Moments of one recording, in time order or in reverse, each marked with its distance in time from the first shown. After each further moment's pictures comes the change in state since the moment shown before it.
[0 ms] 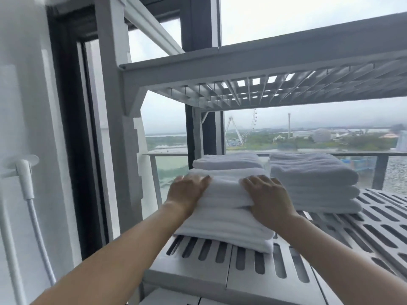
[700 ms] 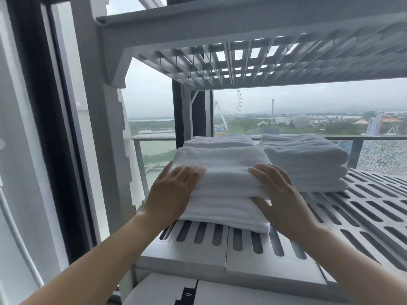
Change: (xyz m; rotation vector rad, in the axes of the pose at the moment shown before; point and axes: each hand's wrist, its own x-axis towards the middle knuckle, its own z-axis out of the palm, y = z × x) left_hand -0.046 -0.005 0.022 -0.103 0.255 0.095; right_hand -0.055 0.002 0.003 0.312 0.104 0.059
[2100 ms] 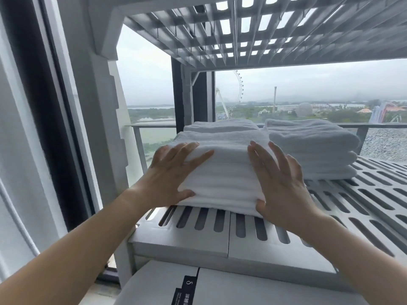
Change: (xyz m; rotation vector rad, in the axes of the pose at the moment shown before) left_hand 0.000 -0.025 0.012 0.030 -0.110 0.169; right_hand -0.001 -0.015 0.004 -0.384 -0.205 0.014
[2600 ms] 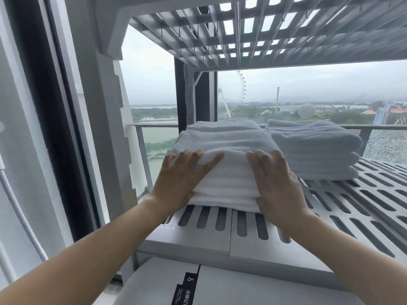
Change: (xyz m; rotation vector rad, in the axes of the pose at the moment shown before) left_hand 0.003 0.026 0.012 0.114 0.092 -0.081; right_hand 0.007 -0.012 0.011 -0.089 0.033 0.090
